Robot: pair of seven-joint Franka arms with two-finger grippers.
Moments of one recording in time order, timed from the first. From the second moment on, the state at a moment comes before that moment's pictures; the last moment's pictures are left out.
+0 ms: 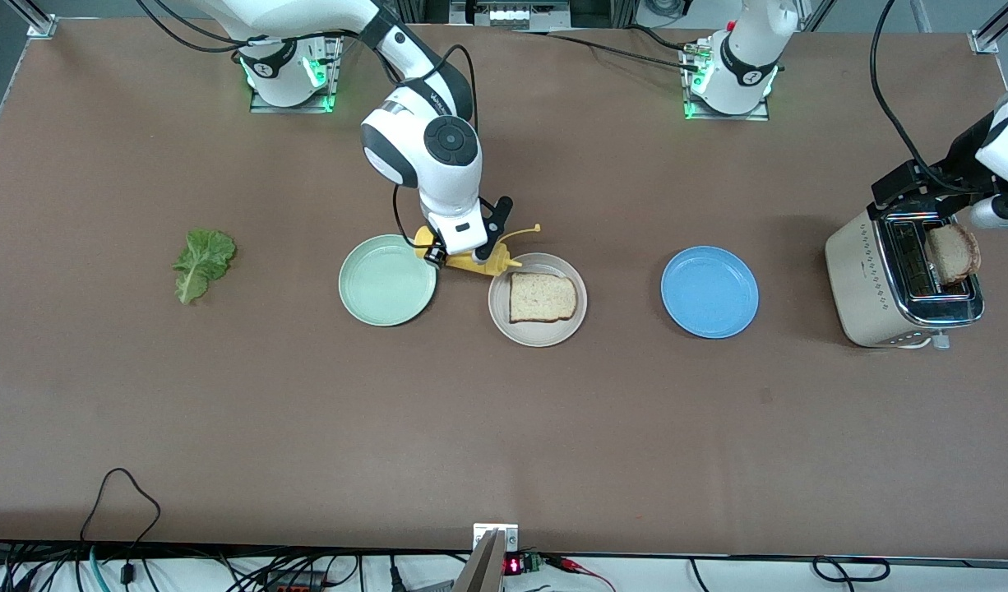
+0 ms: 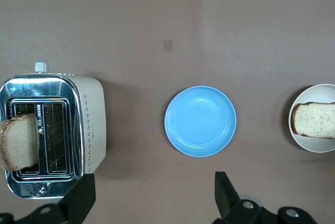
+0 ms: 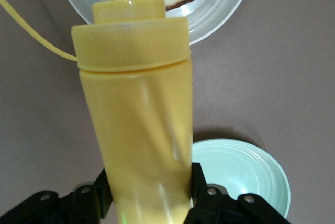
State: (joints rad) left arm -0.03 -0.06 0.06 -1.74 -0.04 1.69 -0.03; right arm 0.45 0.51 0.35 -1.76 -0.33 2.14 -0.24
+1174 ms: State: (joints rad) left arm -0.03 -0.06 0.03 -1.73 -0.04 1.69 -0.03; right arm 0.06 0.24 0.33 -1.89 0.05 2.12 -0.80
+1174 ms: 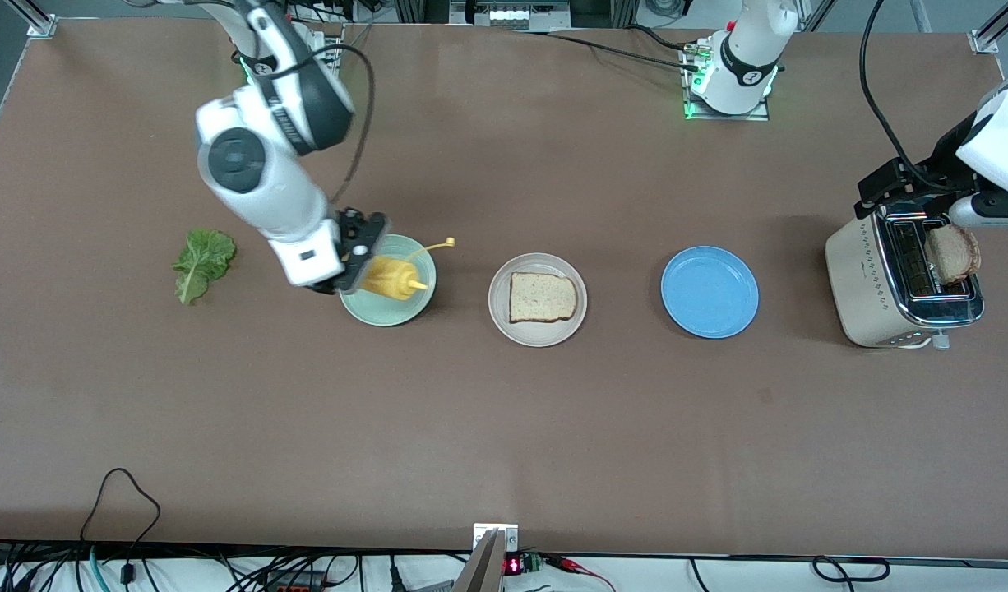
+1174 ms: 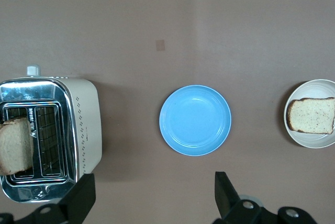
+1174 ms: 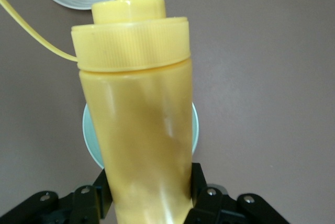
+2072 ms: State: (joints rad) left arm 0.03 -0.07 -0.03 -1.73 -0.04 1.68 -0.03; right arm -0.30 0.20 0.29 -2.10 0.64 2.12 -1.65
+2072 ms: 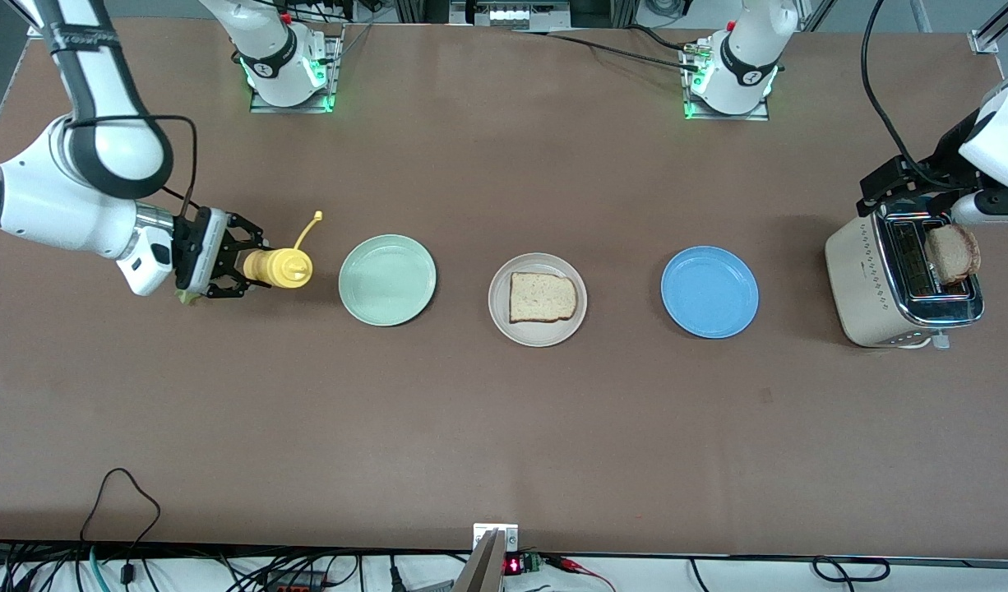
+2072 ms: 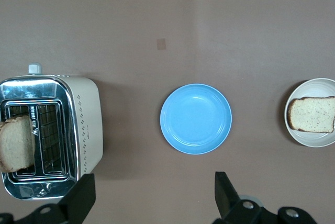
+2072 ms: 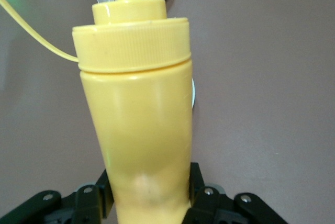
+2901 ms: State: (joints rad) left arm 0.04 -0.07 -0.04 -1.73 -0.04 1.66 -0.03; right arm -0.39 0.33 0.22 -2.17 1.06 2.03 -2.20
